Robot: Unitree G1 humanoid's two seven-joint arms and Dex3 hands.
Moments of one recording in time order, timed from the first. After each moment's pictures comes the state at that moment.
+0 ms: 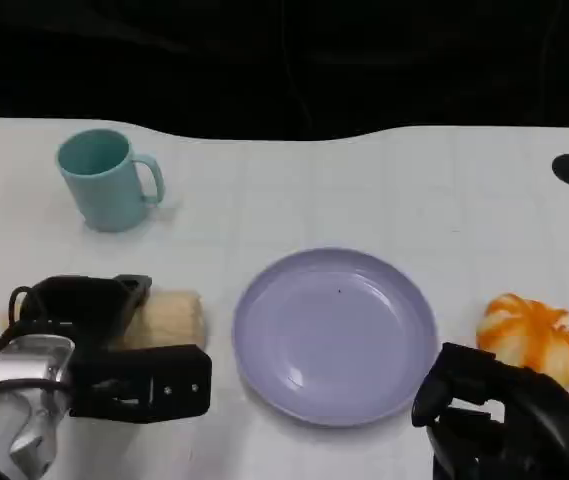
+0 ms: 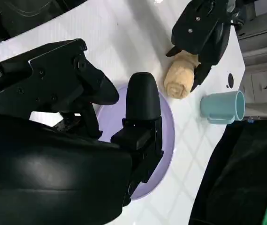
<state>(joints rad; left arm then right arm) -0.42 0.38 -0.40 0.58 0.91 0.06 -0.04 0.30 -0.19 0.14 -0.61 0.16 0.50 0.22</state>
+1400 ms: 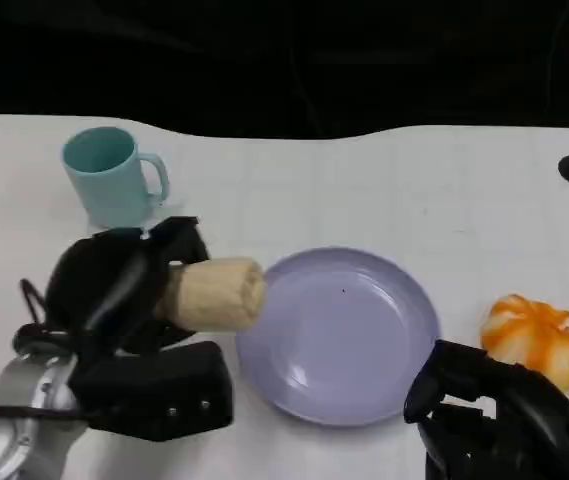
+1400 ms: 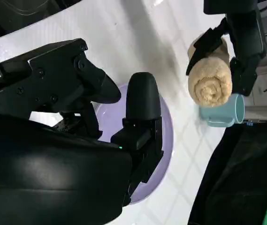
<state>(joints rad) -0.26 0.37 -0.33 0.15 0.71 -0.06 0.14 0.29 -0.18 0.15 -0.58 0.14 0.48 0.22</state>
